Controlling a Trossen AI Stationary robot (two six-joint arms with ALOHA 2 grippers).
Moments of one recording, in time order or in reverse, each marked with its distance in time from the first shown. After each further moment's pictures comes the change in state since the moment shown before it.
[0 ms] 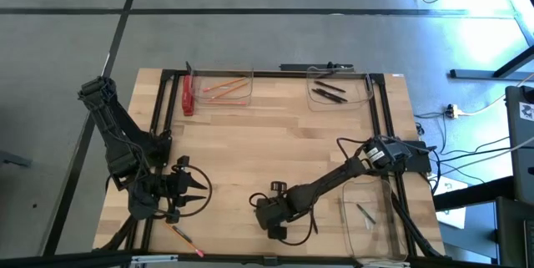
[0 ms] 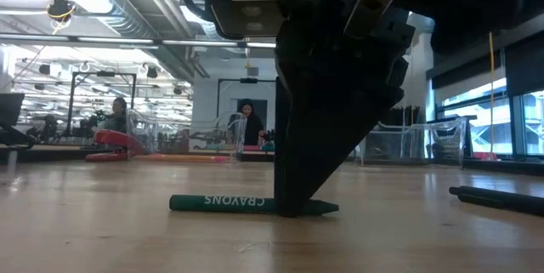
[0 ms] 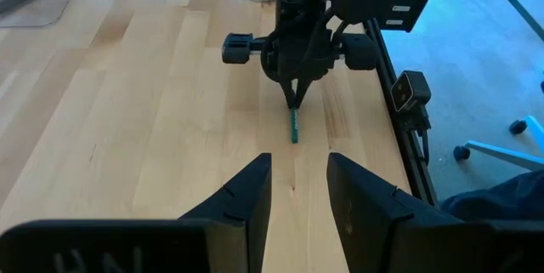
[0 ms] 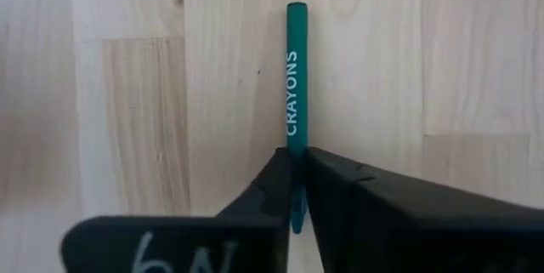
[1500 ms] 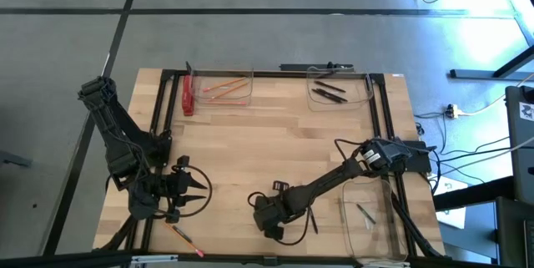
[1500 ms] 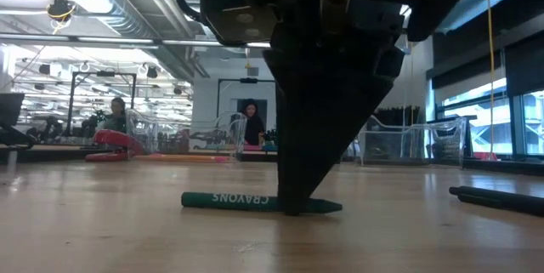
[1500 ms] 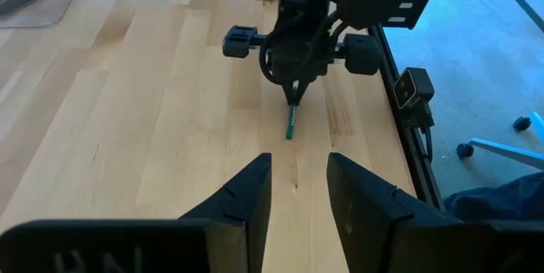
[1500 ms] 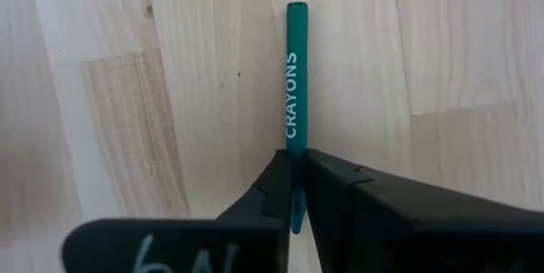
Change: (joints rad) left arm 0.000 0.000 0.000 -0.009 0.000 0.003; right arm -0.002 0.012 0.106 -0.113 0.002 0.131
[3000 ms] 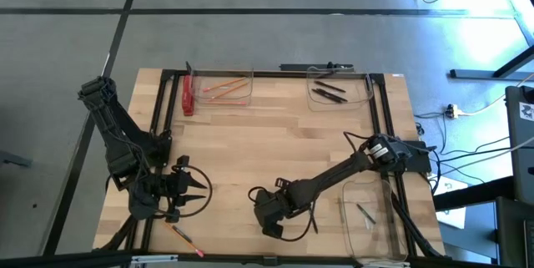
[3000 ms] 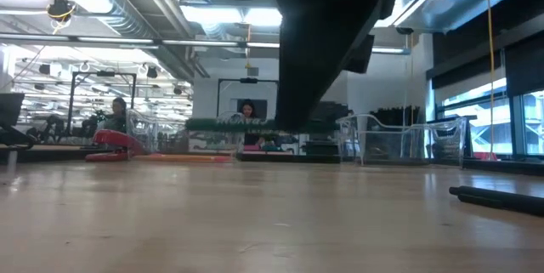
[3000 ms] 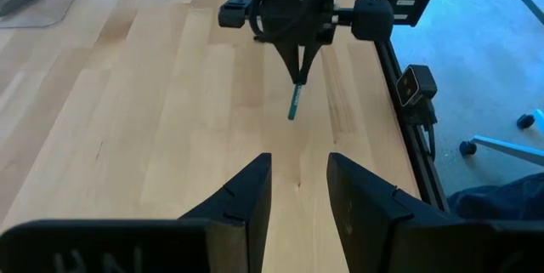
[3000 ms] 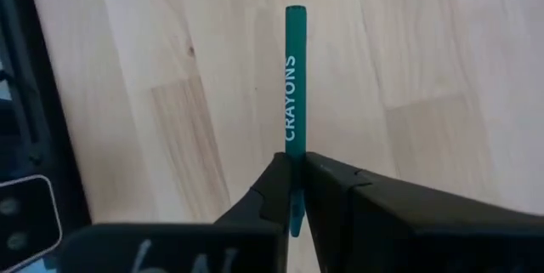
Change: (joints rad) left arm 0.000 0.000 0.000 -0.010 0.000 0.000; right arm -0.010 -0.091 0.003 -0.031 -0.042 0.081
